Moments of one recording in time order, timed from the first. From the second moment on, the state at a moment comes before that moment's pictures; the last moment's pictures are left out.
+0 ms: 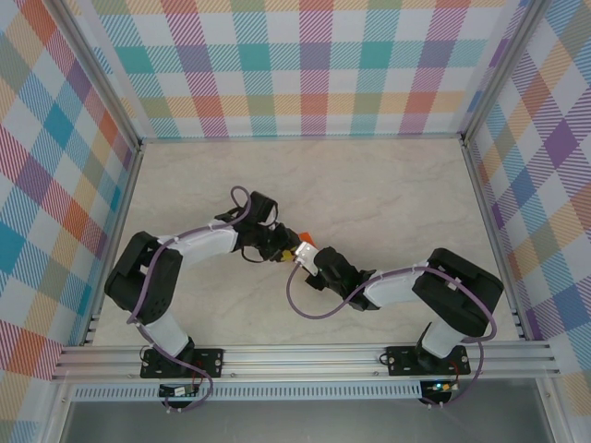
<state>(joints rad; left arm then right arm) -0.54 1.67 0.99 -0.31 0.52 -1.10 0.97 1.62 0.53 0.45 0.26 -0.20</state>
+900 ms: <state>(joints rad) -0.52 1.53 0.66 0.11 0.51 -1.14 0.66 1.62 0.52 0.55 -0.36 0.57</state>
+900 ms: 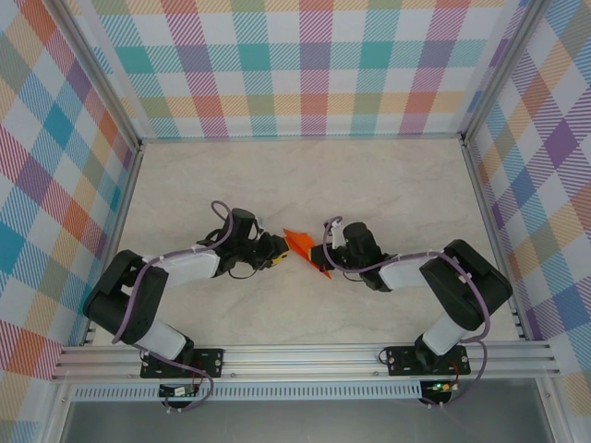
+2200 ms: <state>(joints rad) -0.60 1.76 0.69 0.35 0.53 -1.14 0.58 1.79 0.50 0.65 -0.60 0.85</state>
